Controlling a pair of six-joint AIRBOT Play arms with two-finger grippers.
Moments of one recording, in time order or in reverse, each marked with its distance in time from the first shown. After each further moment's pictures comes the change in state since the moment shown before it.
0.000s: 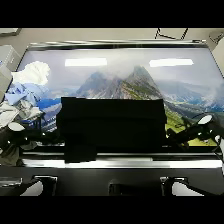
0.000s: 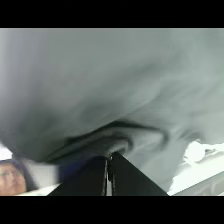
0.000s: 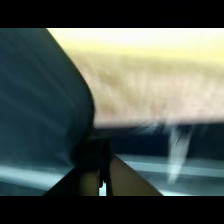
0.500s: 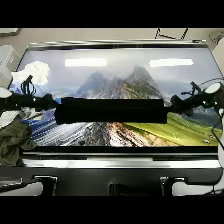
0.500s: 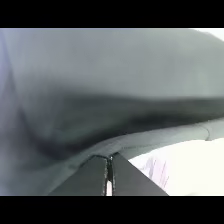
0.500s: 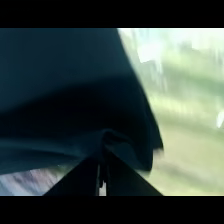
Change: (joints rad) left arm -0.046 -0.256 0.609 0.012 -0.003 -0.123; right arm 0.099 -0.206 0.560 0.043 -0.057 0.129
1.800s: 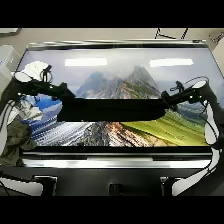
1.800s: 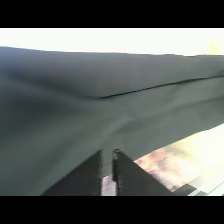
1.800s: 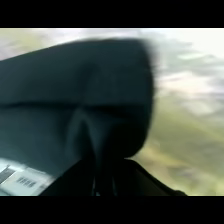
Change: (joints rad) left arm -0.172 -0.265 0.309 -0.079 -0.057 -0.055; right arm 0.043 -0.286 0.217 0.259 0.109 -0.120
